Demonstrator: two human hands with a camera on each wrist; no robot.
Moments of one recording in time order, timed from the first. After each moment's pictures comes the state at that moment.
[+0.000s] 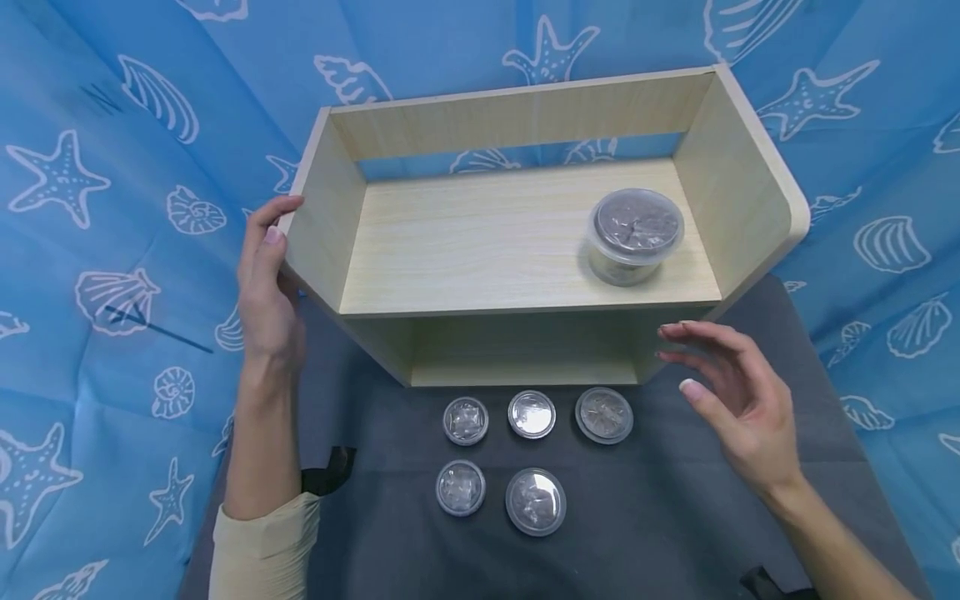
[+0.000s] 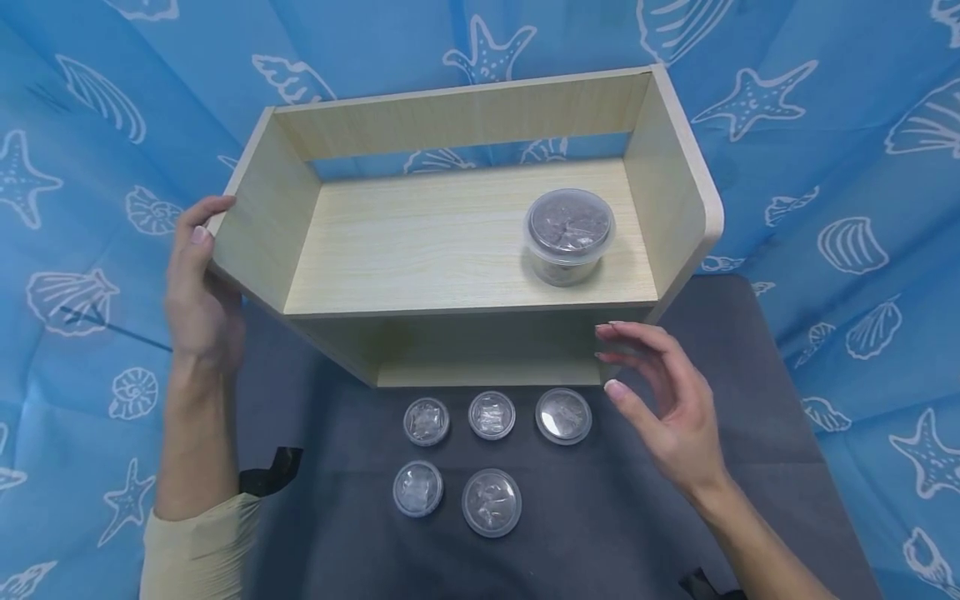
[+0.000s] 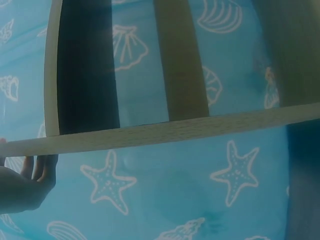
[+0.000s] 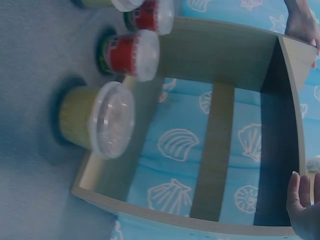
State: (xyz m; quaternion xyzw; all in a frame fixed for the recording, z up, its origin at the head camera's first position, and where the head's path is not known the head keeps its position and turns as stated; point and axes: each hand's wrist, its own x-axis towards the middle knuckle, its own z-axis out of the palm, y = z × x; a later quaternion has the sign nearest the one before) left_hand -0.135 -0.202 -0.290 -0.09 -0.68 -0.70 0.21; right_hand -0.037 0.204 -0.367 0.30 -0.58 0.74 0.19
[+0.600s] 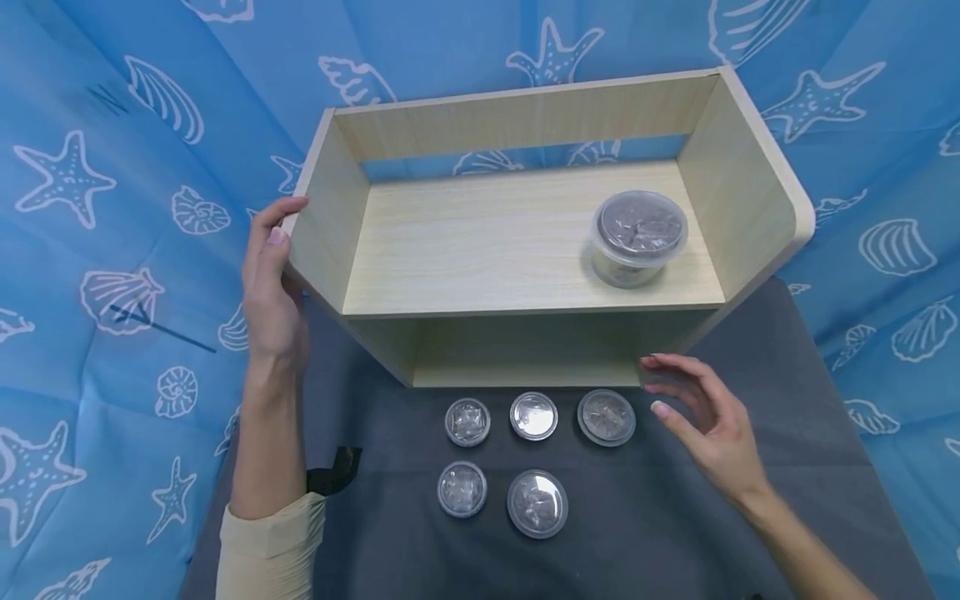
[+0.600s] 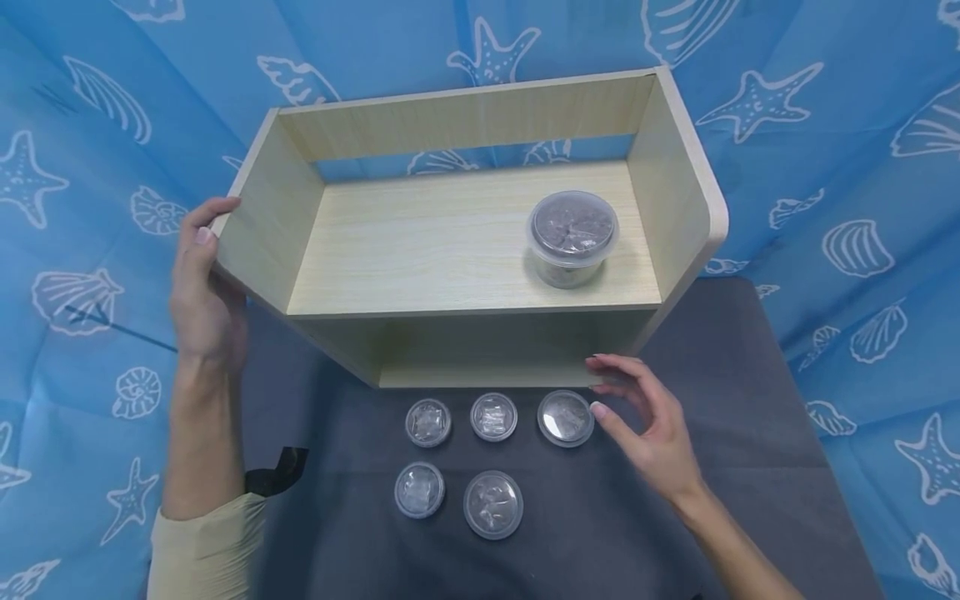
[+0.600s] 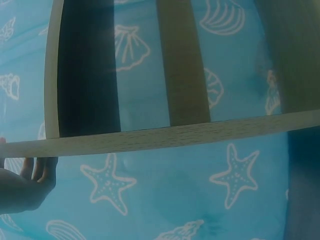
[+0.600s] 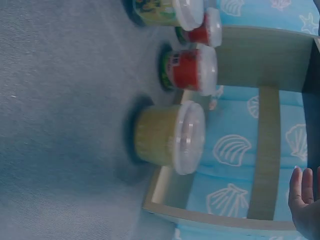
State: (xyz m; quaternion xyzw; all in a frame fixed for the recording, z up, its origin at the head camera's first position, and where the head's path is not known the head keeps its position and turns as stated) left_hand -0.134 -0.201 -0.291 -0.09 -0.68 -0.70 0.21; right_hand -0.033 0.213 -0.431 0.28 -0.62 0.72 0.14
